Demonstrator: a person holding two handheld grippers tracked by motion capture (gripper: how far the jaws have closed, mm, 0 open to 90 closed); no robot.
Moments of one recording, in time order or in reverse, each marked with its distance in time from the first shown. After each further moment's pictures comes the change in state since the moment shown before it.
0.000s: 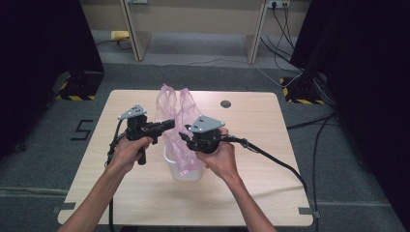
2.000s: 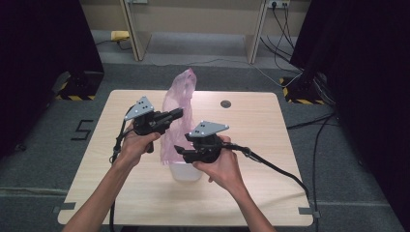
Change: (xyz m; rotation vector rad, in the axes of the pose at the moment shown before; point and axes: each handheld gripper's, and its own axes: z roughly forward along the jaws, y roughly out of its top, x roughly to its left) left arm -0.019 0.019 0.017 -0.136 -0.047 0.216; right arm 0.026 0.009 -0.026 0.053 0.118 0.145
